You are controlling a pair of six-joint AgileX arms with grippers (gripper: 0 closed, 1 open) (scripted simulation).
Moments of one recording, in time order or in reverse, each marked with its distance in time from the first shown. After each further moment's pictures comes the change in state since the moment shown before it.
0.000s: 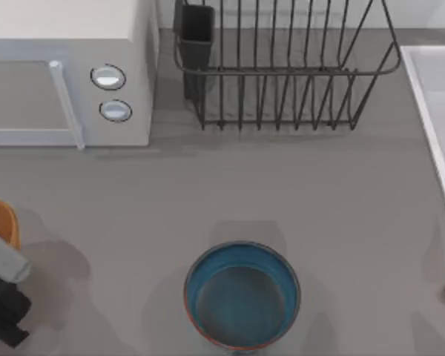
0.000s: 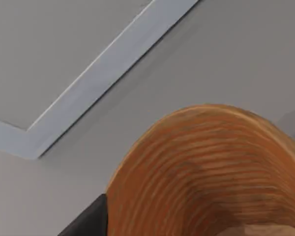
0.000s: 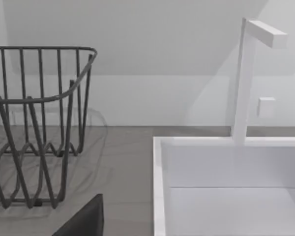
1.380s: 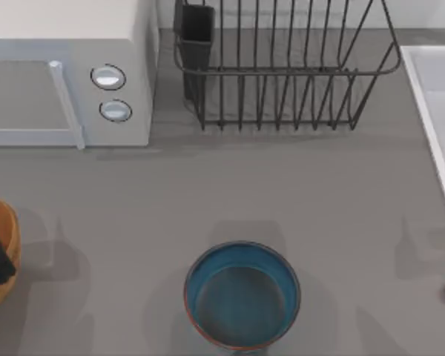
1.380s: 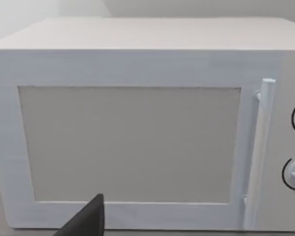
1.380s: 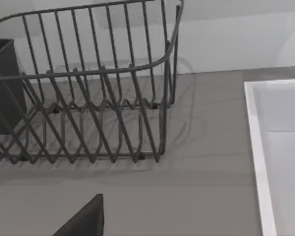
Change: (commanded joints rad) left arm 0.158 -0.420 -0.177 0.314 0.103 -0.698; right arm 0.192 0.222 0.211 -0.168 0.006 0.160
